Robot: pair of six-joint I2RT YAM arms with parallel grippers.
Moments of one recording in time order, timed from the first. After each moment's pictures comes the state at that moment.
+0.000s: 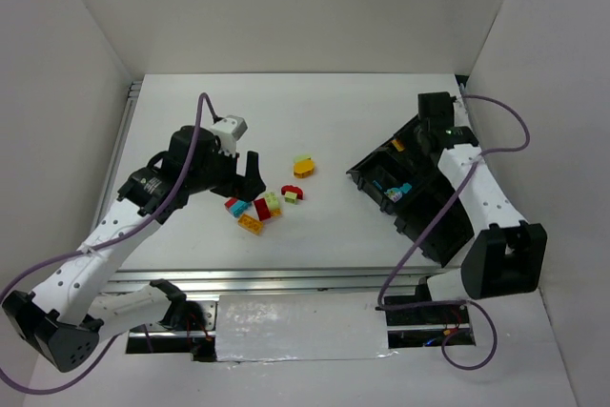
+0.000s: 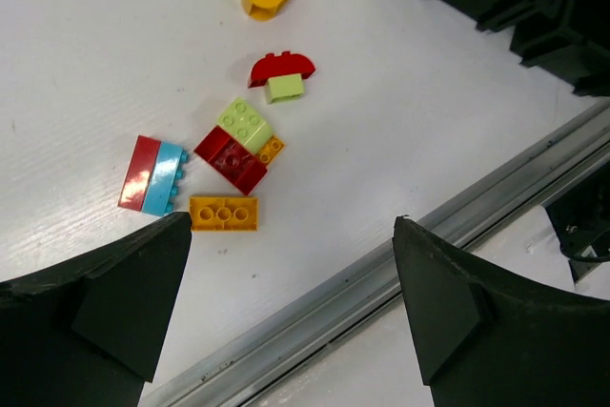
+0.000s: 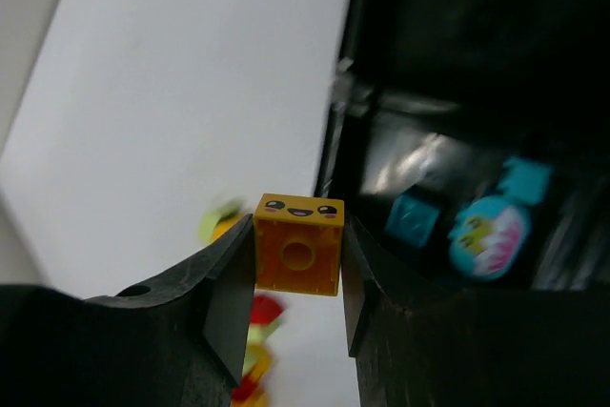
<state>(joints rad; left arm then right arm) -0.52 1.05 1.15 -0.70 0.14 -0.24 0.13 1.35 1.18 -0.58 0.11 0.95</state>
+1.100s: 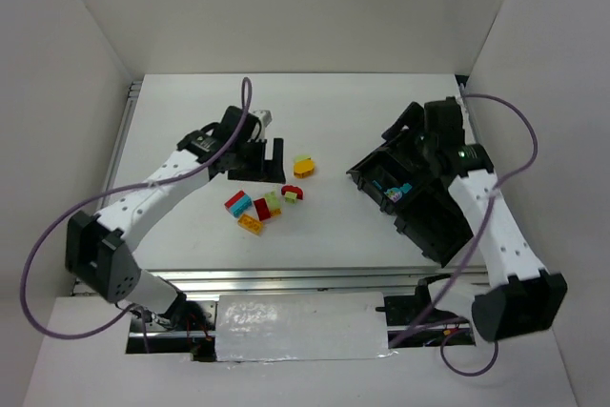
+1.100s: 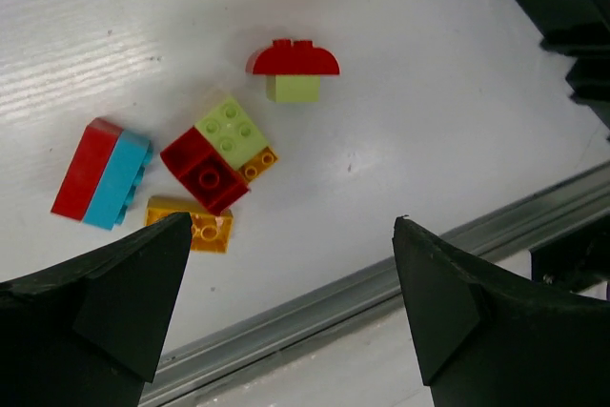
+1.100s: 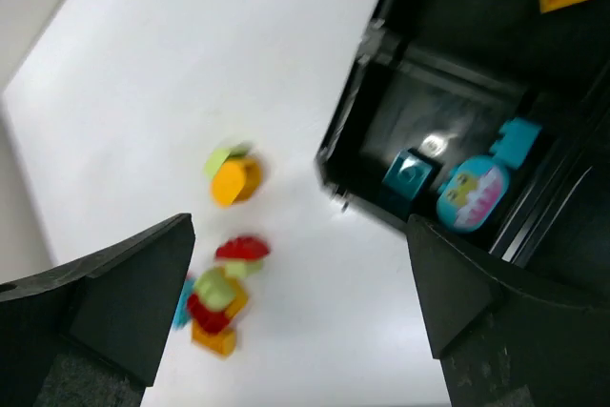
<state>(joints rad) -0.53 1.42 1.29 -0.78 0.12 -0.41 0.13 1.24 1.22 -0.67 0.12 0.79</state>
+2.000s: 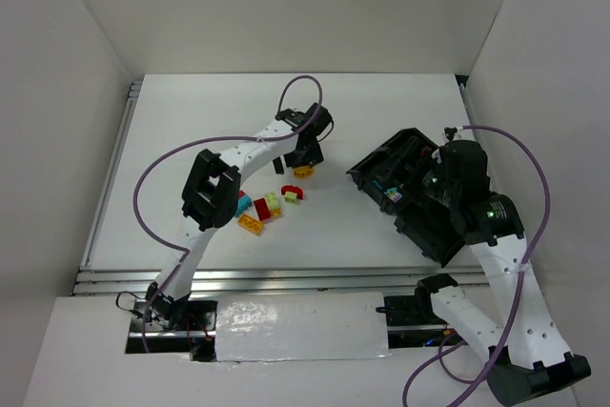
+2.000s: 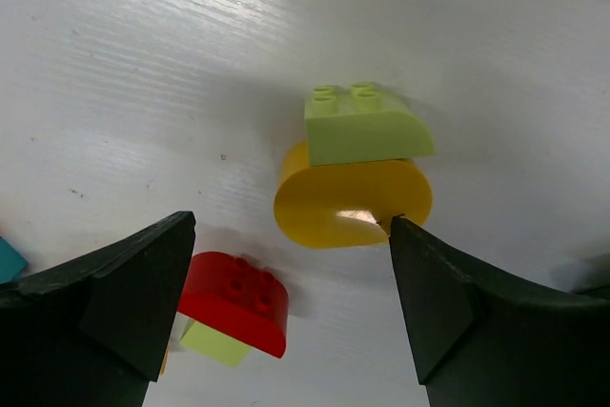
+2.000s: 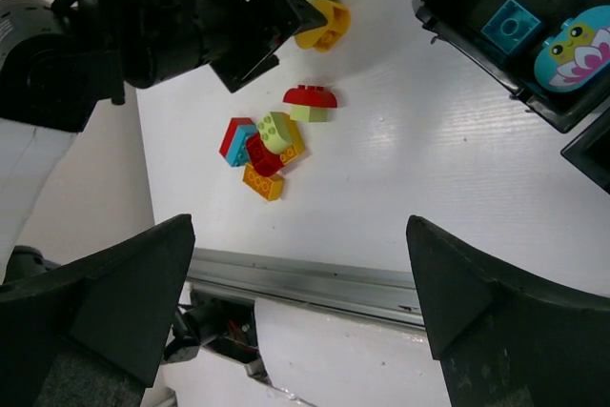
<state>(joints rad) -0.66 2.31 2.06 -1.04 -0.36 -0.96 0.22 0.80 1.05 -0.82 -0.18 0.81</state>
